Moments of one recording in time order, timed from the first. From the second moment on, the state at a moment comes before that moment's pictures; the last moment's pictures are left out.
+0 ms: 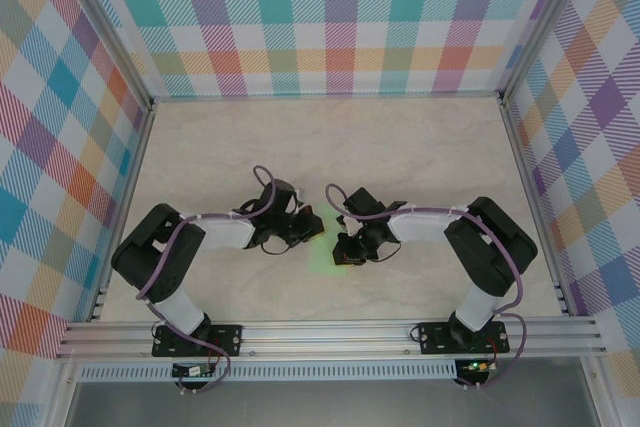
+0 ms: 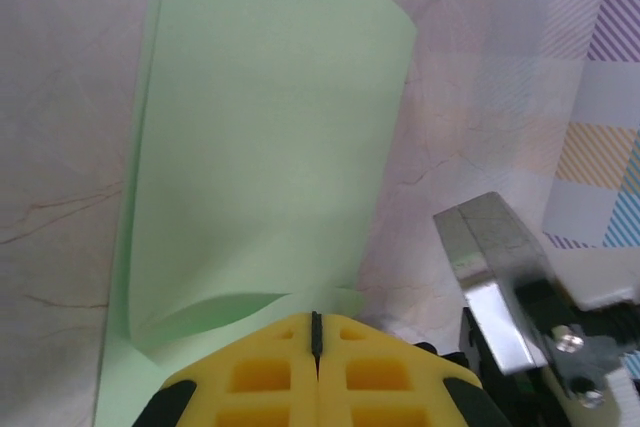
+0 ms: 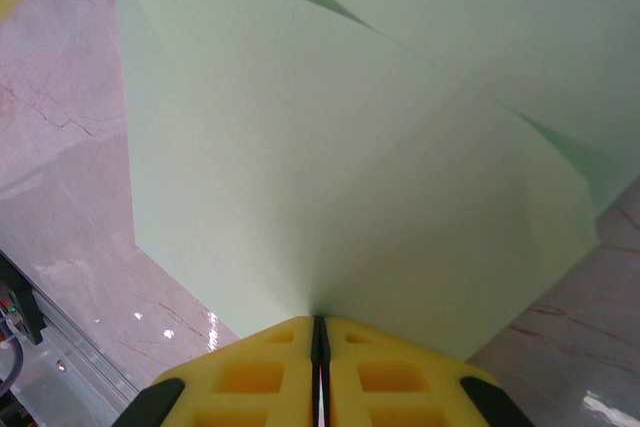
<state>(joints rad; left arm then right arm) -0.61 1.66 0.69 0.17 0.50 -1.02 0.76 1.70 0.83 -0.37 -0.51 0.63</state>
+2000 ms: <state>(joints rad) -0.61 1.75 0.69 0.21 0.48 -1.01 0.76 1.60 0.65 -0.16 -0.56 0.82</state>
